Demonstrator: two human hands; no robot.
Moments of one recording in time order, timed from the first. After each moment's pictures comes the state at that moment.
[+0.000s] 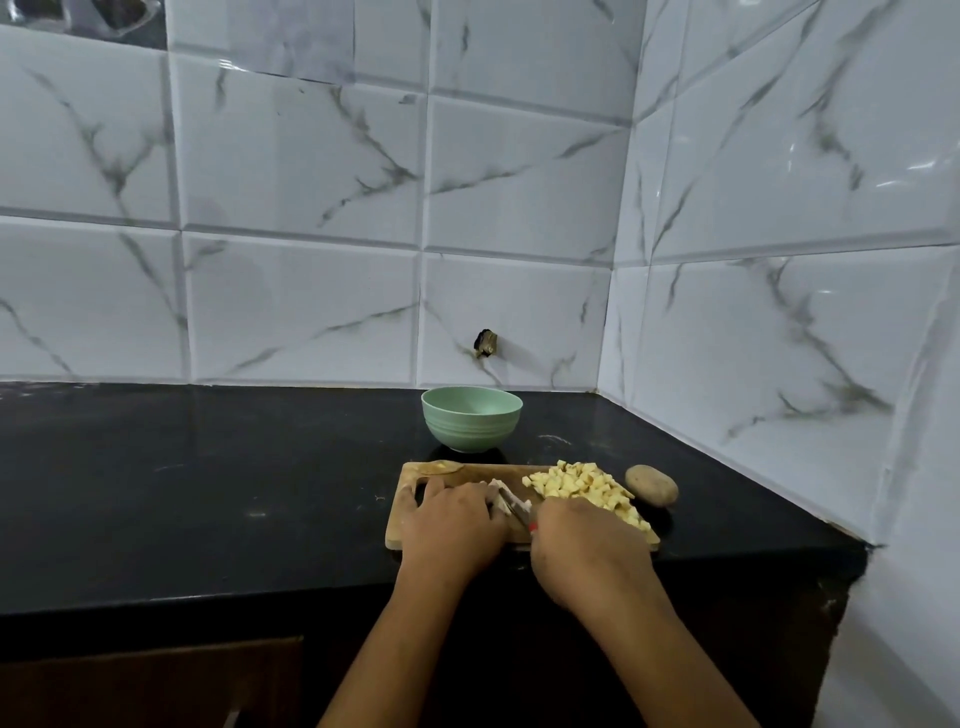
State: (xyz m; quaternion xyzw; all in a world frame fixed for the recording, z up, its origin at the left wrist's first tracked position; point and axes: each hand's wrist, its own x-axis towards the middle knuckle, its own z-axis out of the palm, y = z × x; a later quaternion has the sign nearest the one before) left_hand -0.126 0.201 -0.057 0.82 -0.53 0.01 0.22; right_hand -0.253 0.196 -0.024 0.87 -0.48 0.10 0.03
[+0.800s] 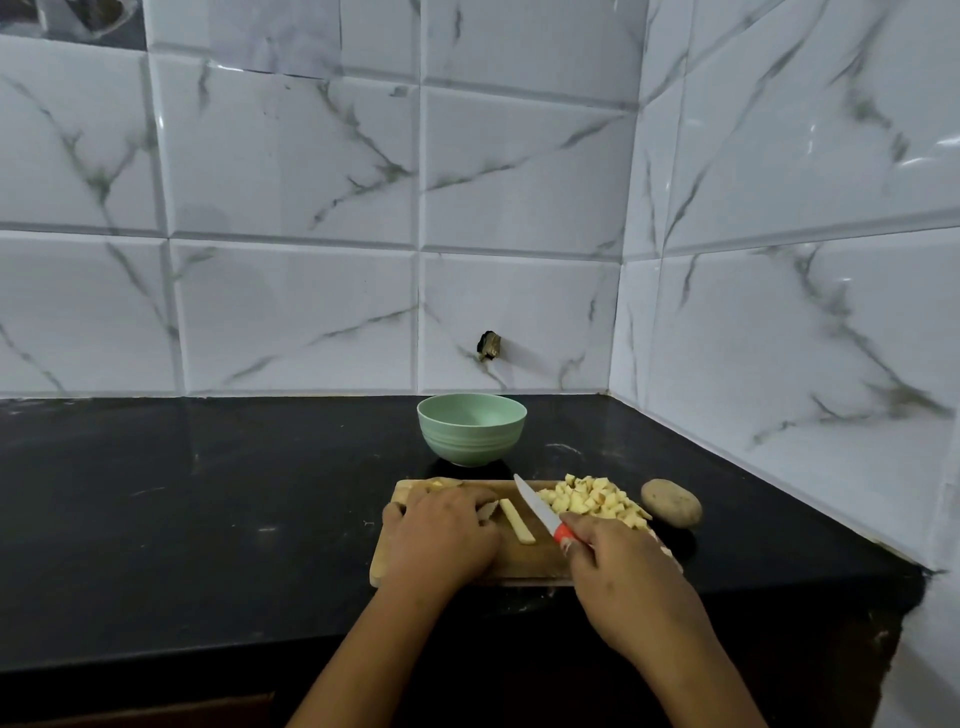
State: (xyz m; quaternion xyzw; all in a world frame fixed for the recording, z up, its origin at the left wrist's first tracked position) left_hand -0.106 0.181 -0.050 0.82 -0.53 0.01 0.21; right_hand -0.271 0.161 -0.044 0.84 -0.46 0.27 -0.12
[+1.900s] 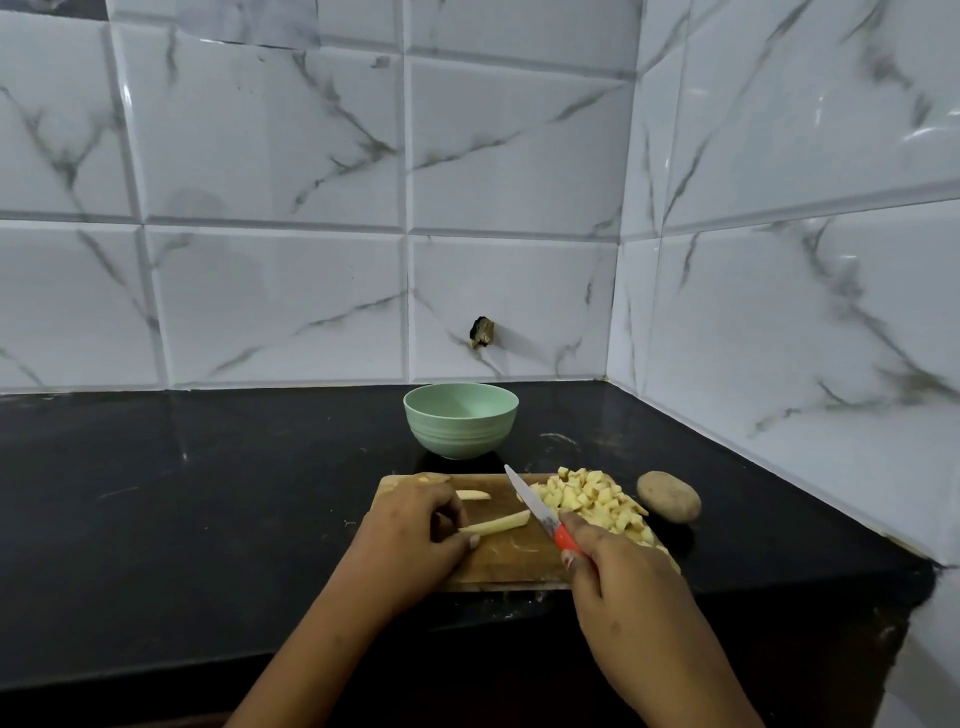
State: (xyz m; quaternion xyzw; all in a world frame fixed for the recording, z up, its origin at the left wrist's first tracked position) left_hand -0.086 0.196 -0.054 0.73 -0.60 0.01 0.32; right_hand -0.282 0.160 -0.056 0.84 -0.42 0.32 -0.13
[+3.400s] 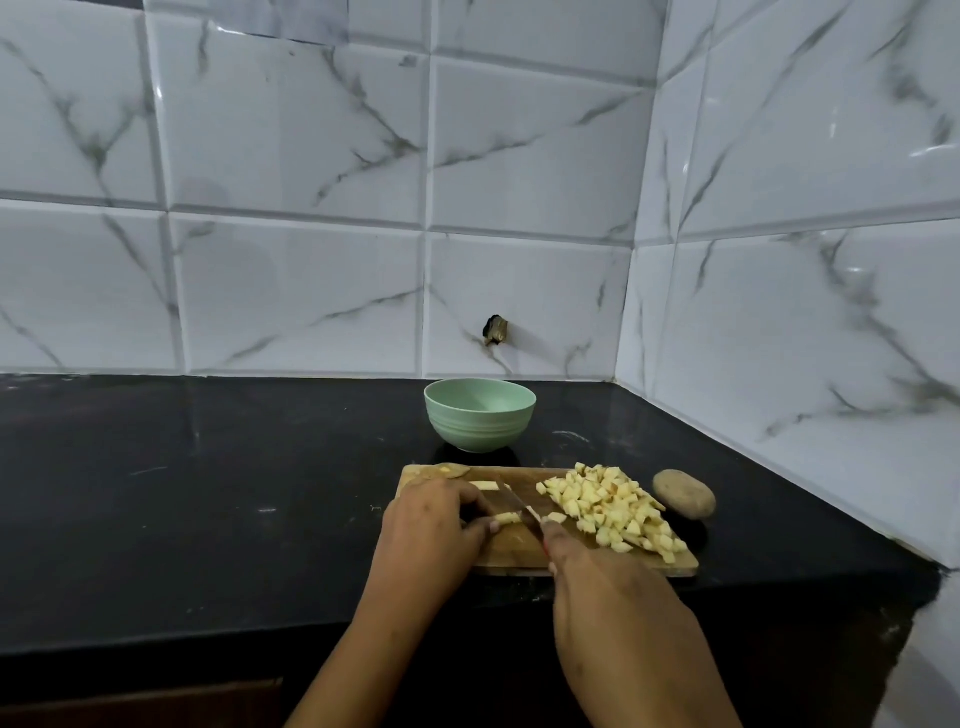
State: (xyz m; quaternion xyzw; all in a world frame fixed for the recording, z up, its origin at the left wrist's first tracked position) left_hand -0.096 0.202 -0.060 0.76 -0.54 0.04 0.37; right_hand -0.261 0.197 -0.047 0.88 -0.44 0.18 -0.04
